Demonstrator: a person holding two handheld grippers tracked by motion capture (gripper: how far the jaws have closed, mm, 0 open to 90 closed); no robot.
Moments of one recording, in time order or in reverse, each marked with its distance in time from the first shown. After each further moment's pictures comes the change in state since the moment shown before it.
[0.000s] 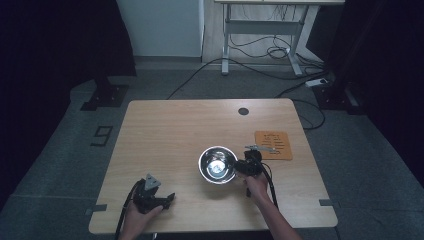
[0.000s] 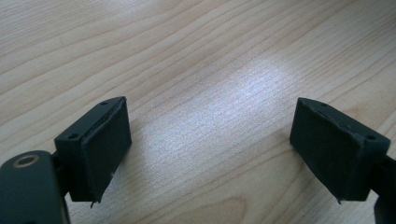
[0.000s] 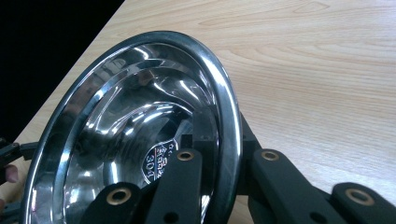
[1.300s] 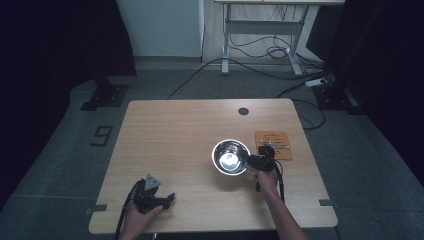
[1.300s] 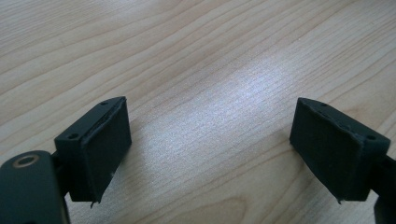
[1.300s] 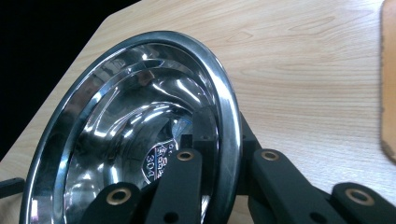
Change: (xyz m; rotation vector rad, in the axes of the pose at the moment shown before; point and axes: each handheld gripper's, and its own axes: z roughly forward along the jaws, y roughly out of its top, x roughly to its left) left arm 0.000 0.000 0.000 -0.001 0.000 -0.001; right arm -0.039 0.012 -0.016 -0.069 -0.070 0.079
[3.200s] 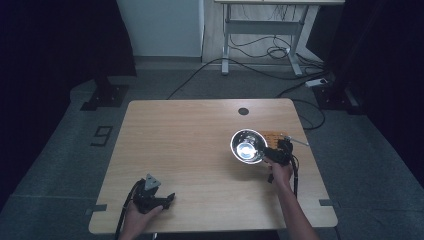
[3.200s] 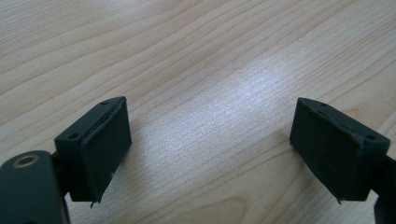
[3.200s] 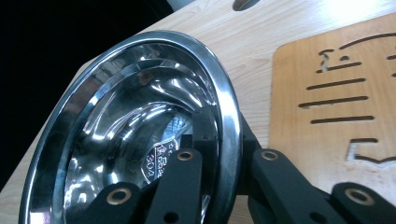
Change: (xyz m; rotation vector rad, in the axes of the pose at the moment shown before) left arm 0.000 0.000 0.000 0.000 -0.001 0.000; right arm -0.052 0.025 -0.018 -0.106 -0.069 0.120
